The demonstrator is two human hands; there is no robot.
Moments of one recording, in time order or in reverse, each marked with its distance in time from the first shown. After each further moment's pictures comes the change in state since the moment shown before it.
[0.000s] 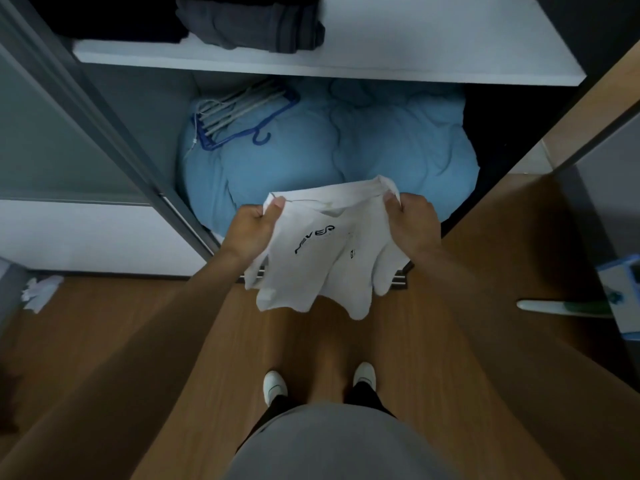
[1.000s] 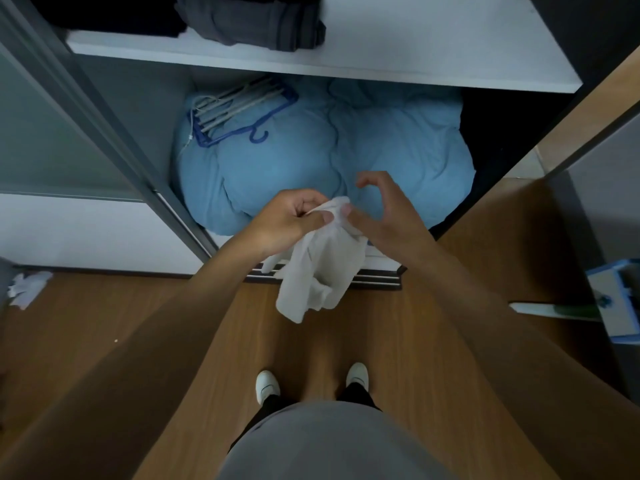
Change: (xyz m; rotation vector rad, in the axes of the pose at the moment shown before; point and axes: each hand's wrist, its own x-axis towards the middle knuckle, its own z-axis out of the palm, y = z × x) left_hand -0.006 0.041 0.015 -0.159 -0.420 0.330; right_hand -0.027 -0.040 -0.016 0.240 -0.198 -0.277
